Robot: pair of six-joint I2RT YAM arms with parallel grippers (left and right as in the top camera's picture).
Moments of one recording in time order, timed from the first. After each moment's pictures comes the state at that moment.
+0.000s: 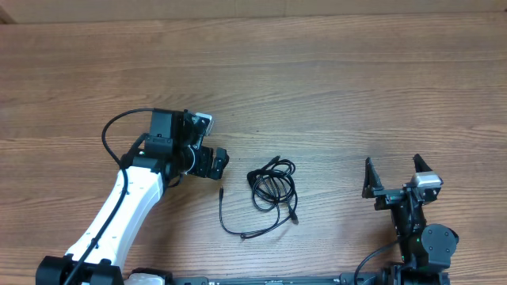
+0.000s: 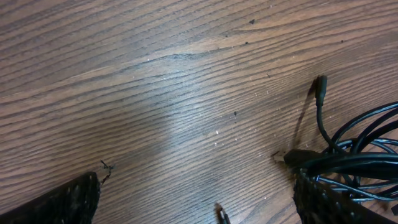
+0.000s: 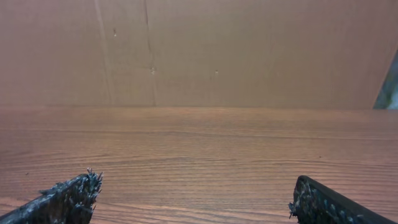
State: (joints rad) left arm -0.17 1.40 0.83 -0.53 0.30 0.05; right arm -0.13 0.01 0.02 -0.02 -0.21 0.01
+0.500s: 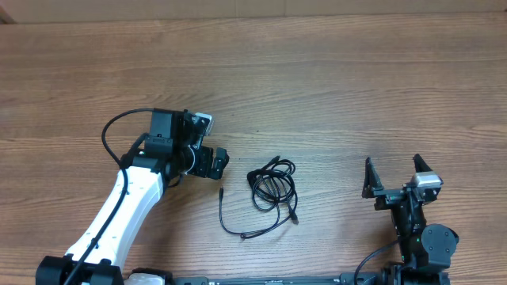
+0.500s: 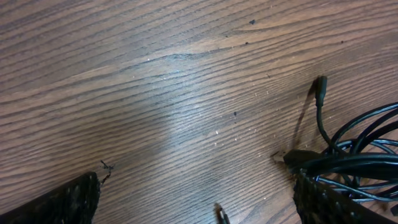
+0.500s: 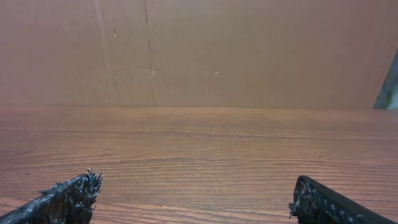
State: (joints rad) left arm -0.17 1.40 0.83 -0.53 0.30 0.05; right arm -0.13 0.01 0.02 -0.02 -0.21 0.01
